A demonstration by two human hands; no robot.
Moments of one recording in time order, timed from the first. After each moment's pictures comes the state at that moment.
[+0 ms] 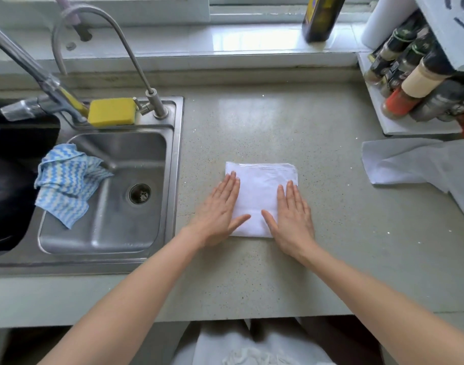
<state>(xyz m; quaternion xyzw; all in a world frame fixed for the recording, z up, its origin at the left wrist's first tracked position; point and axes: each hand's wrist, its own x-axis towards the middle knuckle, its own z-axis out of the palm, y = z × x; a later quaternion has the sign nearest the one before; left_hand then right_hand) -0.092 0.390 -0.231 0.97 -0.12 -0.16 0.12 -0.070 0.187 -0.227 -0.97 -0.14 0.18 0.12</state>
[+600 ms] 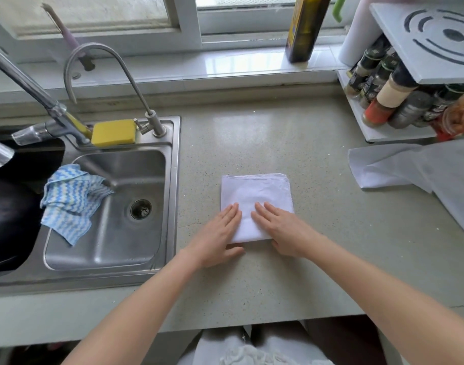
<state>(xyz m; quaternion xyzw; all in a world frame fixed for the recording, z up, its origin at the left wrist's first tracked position) -0.117 0.389 -0.224 0.95 -0.19 -0.19 0.13 -0.053 0.179 -0.206 -0.87 -0.42 0.24 -0.06</state>
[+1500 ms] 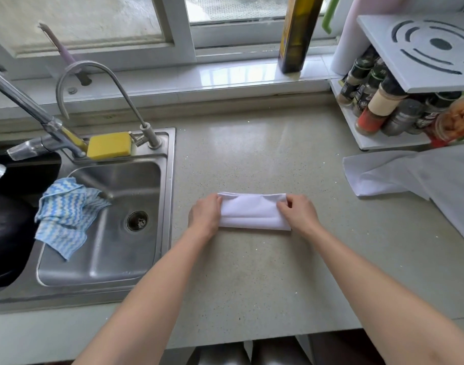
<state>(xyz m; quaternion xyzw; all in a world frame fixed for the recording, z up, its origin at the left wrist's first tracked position) -0.044 0.383 -0.211 0.96 0.15 -0.13 0.21 -0.006 0.166 -0.203 -0.94 0.04 0.19 0.30</state>
